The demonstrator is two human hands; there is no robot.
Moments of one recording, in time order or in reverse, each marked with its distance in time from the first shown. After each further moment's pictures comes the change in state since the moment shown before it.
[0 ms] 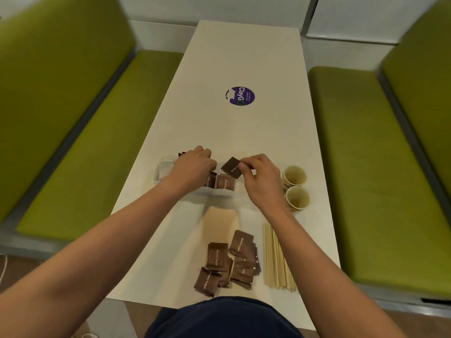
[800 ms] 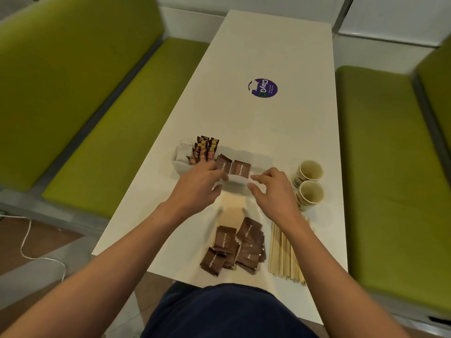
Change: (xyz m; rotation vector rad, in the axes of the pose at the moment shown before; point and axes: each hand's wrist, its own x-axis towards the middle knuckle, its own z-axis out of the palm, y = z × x) left_hand -0.095 0.042 -0.010 -0.405 0.130 -0.153; right_hand -0.042 0.023 0.002 -0.187 -0.240 -0.064
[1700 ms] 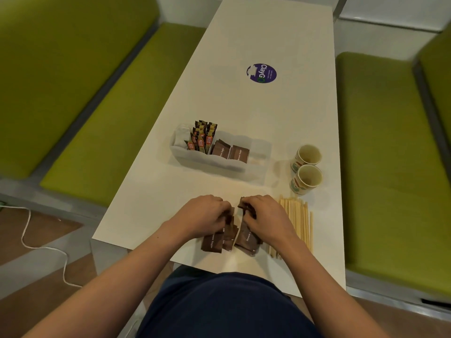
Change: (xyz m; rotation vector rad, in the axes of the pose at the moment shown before) left_hand -0.058 0.017 0.053 0.079 -0.450 0.039; right_hand -0.072 0.010 0.028 -0.148 -0.255 -0.093
